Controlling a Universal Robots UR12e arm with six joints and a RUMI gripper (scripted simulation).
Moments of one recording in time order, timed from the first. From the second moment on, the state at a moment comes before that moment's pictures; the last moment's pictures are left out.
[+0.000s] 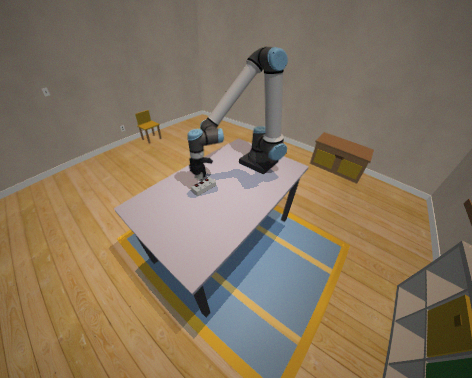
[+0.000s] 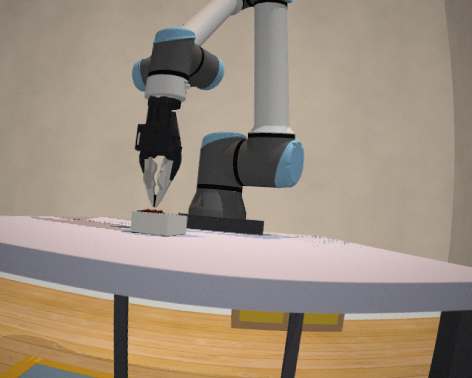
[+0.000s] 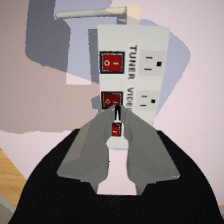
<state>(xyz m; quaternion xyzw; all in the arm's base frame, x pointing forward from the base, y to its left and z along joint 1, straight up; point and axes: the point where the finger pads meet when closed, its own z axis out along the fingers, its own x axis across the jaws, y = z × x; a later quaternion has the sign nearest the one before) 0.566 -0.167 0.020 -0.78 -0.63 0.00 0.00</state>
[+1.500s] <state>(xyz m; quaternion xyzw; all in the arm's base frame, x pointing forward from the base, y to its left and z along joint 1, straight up) 0.566 -0.167 0.016 -0.78 -0.63 0.00 0.00</state>
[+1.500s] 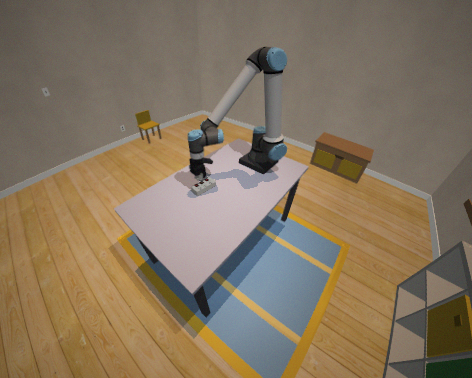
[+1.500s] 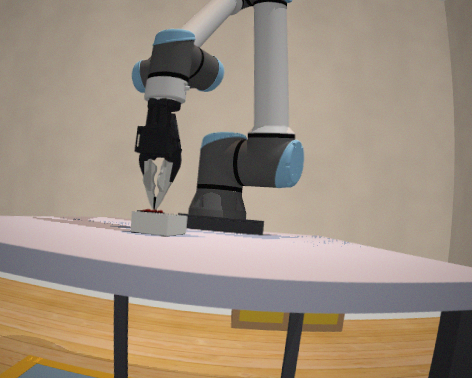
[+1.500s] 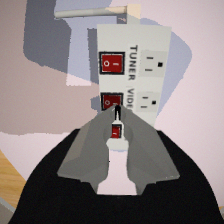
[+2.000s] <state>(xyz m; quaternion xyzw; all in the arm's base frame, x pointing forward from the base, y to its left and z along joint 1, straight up) 0.566 -0.167 0.012 -0.78 -0.63 0.00 0.00</state>
